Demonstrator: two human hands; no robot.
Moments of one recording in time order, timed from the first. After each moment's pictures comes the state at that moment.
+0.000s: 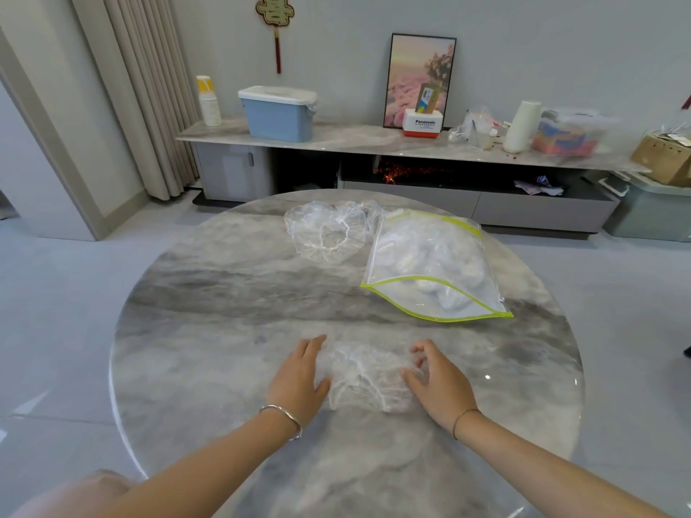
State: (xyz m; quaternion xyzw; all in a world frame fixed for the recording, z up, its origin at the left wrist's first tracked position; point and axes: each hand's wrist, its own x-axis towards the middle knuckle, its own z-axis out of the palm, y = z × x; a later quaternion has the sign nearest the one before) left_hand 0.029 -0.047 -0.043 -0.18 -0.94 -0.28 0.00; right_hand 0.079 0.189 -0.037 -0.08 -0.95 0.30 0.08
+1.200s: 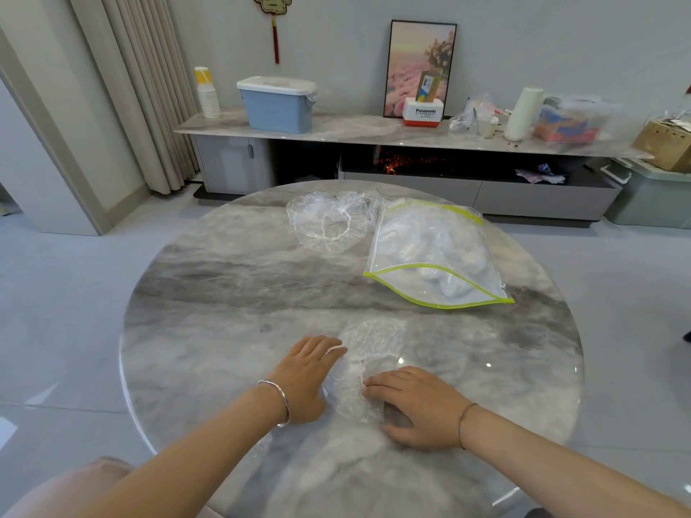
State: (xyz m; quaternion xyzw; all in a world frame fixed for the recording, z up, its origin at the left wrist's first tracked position) left_hand 0.033 -0.063 -0.023 -0.39 -0.92 -0.05 -0.06; right_hand 0.100 0.170 -0.036 0.34 -0.94 0.10 0.01
